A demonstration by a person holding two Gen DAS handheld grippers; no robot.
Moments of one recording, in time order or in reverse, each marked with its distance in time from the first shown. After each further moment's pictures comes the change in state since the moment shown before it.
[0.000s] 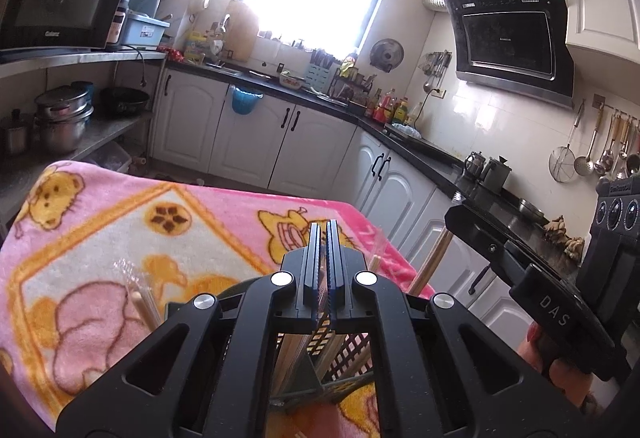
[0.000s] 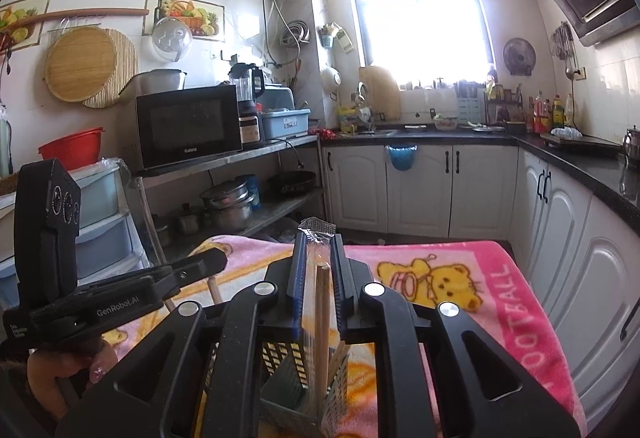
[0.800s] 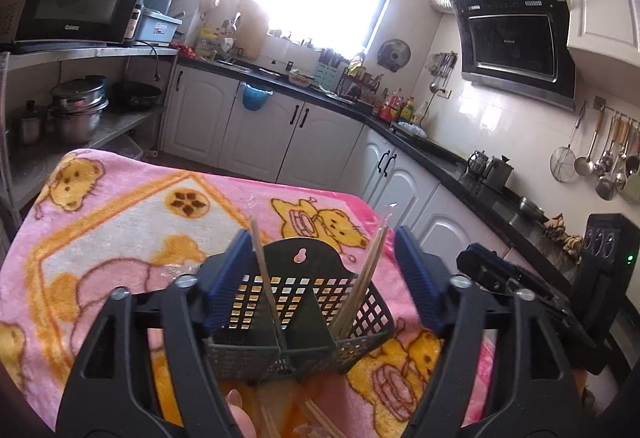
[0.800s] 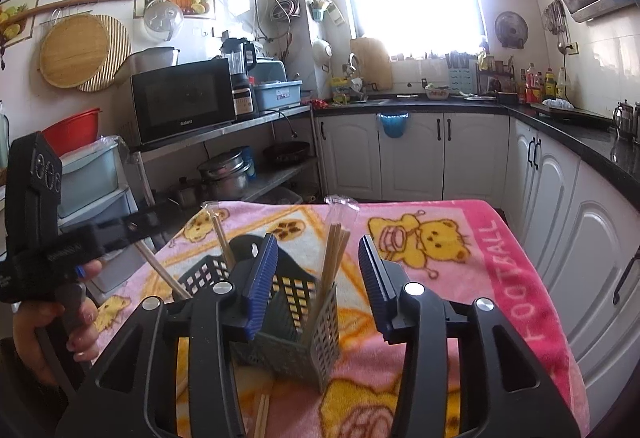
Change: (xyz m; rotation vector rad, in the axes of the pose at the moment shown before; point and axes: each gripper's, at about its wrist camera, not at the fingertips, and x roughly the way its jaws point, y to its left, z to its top) left arm -0.041 0.008 -0.017 -0.018 -0.006 0.020; right arm -0.033 -0.008 -0.038 0.025 0.100 -0.016
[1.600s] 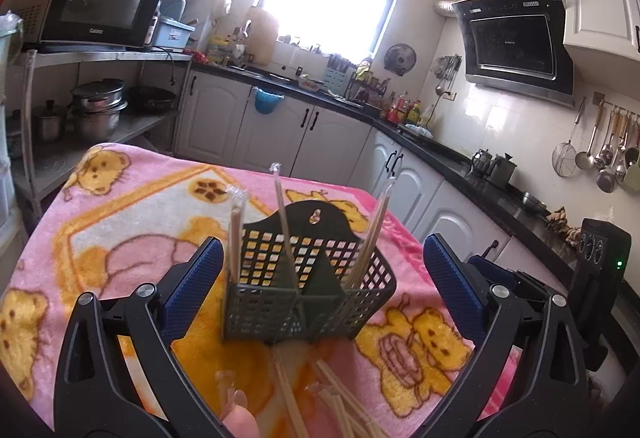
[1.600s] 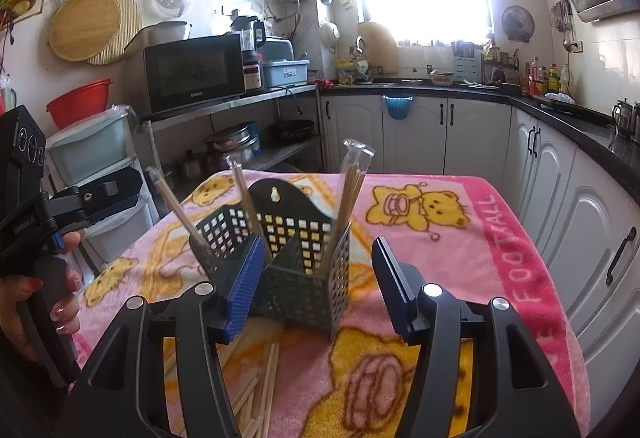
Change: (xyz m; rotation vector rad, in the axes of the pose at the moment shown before) left arm -0.046 0.003 -0.034 0.010 -0.019 0.048; right arm -0.025 0.025 -0.037 -0.045 0.068 0.007
